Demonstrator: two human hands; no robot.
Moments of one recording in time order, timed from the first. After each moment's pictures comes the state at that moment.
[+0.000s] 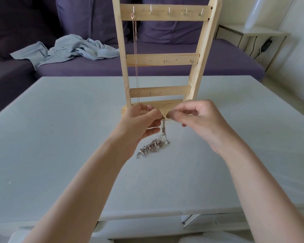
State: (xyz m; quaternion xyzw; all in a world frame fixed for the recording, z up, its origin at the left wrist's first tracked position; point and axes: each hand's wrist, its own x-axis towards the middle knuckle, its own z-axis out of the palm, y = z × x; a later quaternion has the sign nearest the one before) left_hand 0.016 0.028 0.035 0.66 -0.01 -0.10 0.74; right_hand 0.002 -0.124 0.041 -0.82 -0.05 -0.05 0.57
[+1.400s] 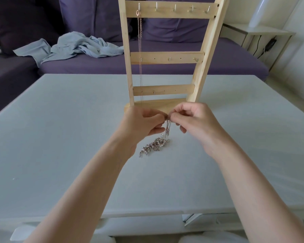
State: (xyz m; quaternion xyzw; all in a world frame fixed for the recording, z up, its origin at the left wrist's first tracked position) left_hand 0.014 0.032 0.036 0.74 -0.02 -0.08 0.66; right_hand 0.004 -0.107 0.035 -0.81 -0.02 -0.05 0.58
